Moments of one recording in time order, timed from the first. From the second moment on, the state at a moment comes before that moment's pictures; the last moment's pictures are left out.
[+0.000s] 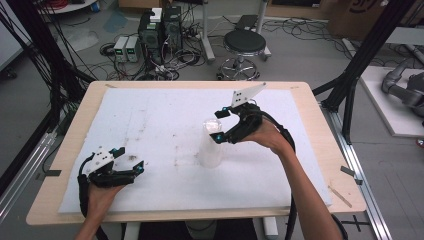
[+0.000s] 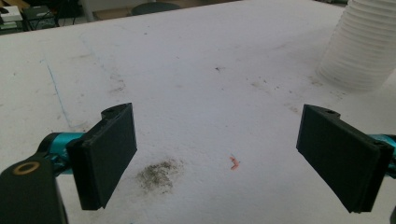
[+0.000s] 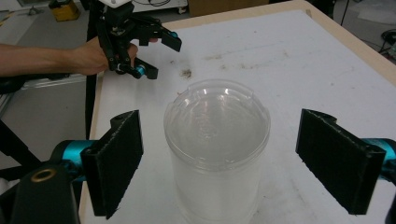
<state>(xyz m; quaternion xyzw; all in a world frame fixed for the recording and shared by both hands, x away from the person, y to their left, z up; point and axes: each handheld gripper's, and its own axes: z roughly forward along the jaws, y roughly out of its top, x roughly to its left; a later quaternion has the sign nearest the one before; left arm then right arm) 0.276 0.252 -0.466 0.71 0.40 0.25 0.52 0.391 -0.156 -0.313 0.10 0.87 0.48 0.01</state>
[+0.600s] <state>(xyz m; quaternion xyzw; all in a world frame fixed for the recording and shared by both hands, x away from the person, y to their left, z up) 0.276 0.252 -0.466 0.71 0.40 0.25 0.52 0.395 -0.137 -0.331 0.09 0.90 0.43 0.01</state>
